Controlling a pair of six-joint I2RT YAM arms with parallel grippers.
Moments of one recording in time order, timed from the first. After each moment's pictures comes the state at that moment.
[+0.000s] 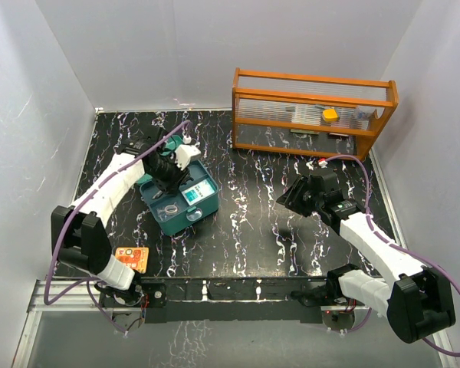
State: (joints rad) left arm -0.30 1.53 1.27 -0.97 0.30 0.57; right arm 0.31 1.03 0.62 -0.33 -0.15 0.79
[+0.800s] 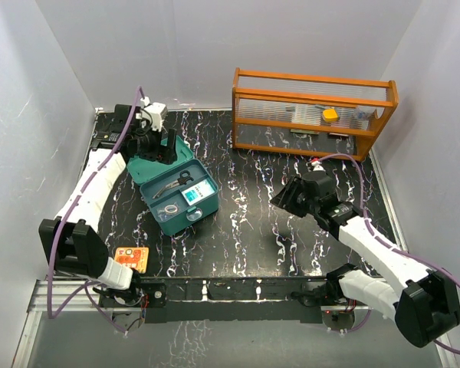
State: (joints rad) left arm -0.17 1.47 1.42 -0.76 0.24 0.12; right arm 0.41 0.99 0.62 -0.31 -0.08 0.79
